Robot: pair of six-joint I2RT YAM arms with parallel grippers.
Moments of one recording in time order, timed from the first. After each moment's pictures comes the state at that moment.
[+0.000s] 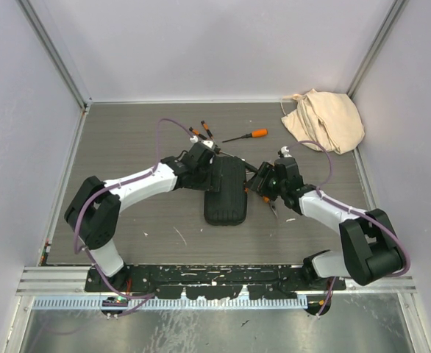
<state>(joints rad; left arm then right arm) -0.75 1.72 1.20 -0.42 -0.08 -0.56 0.36 1.34 0.58 0.06 -0.15 0.79</state>
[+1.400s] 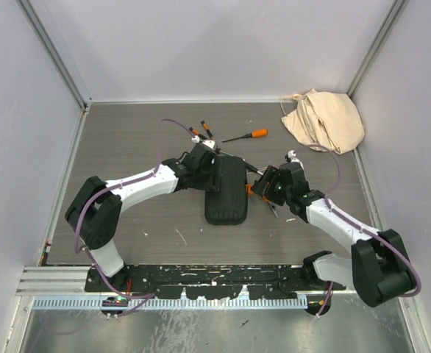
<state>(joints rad) -0.76 1.73 1.20 -0.38 -0.09 -0.56 0.35 1.16 0.58 -0.12 -0.03 0.75</state>
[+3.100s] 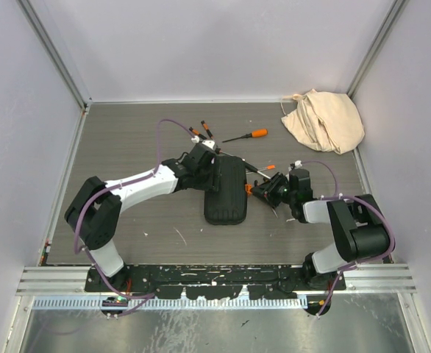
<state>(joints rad) -0.76 1.72 1.18 -0.35 -0.09 -0.56 0.19 1.49 0.37 0.51 -0.43 1.04</state>
